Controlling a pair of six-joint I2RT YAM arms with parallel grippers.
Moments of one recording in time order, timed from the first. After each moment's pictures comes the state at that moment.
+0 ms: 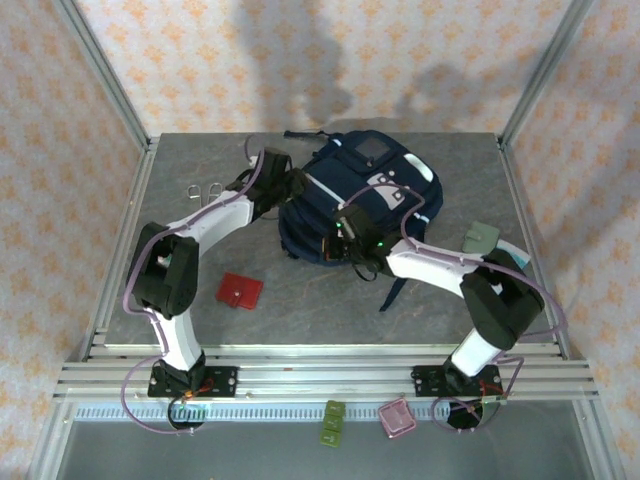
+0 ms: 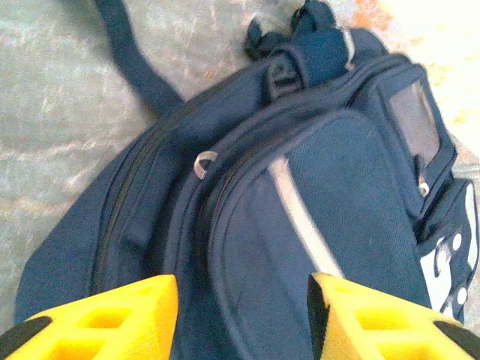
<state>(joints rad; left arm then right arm) -0.37 1.80 1.30 -0.22 0.00 -0.90 0.74 1.63 0.97 -0.15 -0.04 0.64</state>
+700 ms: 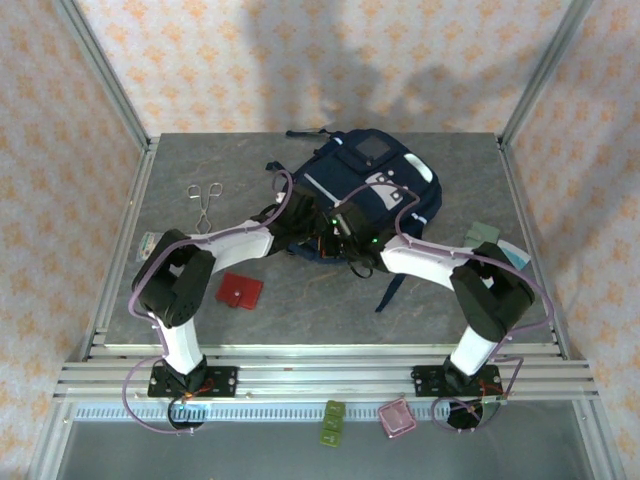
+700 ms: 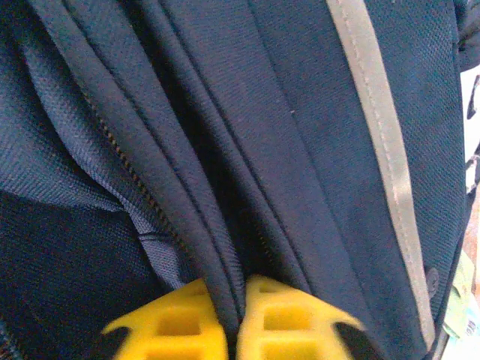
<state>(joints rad) -0.56 1.81 1.13 -0.07 0.02 -1.03 0.73 1.68 1.01 -0.14 -0.05 0.66</state>
